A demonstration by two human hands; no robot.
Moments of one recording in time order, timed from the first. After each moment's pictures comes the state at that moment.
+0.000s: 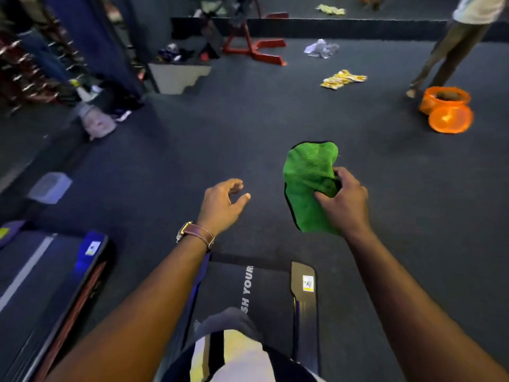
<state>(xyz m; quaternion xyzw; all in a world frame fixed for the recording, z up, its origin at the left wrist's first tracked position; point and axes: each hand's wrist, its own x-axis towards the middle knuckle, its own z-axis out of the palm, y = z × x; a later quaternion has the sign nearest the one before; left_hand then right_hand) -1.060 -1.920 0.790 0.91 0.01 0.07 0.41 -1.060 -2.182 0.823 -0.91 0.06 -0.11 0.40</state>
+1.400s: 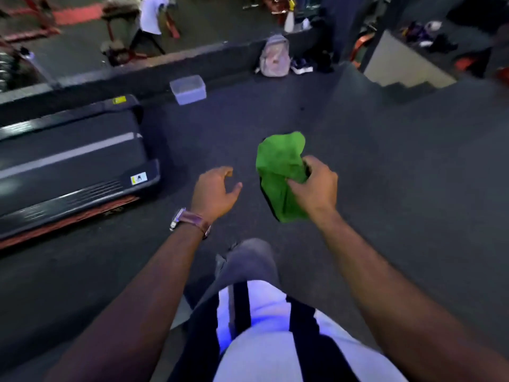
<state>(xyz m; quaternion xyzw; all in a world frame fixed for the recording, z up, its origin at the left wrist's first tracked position) -0.568 -1.556 0.482 0.84 0.43 0.23 0.24 -0.375 -1.677 0.523 -0.83 -0.40 0.10 0.36</state>
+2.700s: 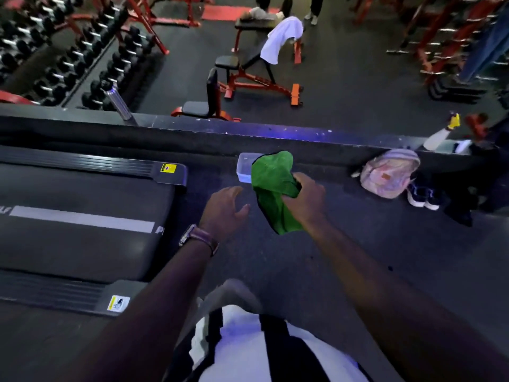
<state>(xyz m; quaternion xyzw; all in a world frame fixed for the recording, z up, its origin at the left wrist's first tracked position) -0.290 -0.689 0.470 0.71 0.64 0.22 0.19 -0.086 -0.665 0.481 -0.69 -0.63 0.22 0.27</state>
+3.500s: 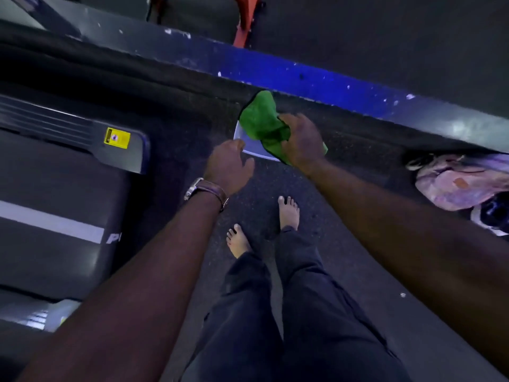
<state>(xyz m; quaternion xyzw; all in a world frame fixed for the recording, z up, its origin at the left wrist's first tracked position) -0.291 -0.195 0.189 0.57 0.75 0.10 0.33 -0.125 -0.118 0.148 -0.62 -0.73 0.28 0.06</state>
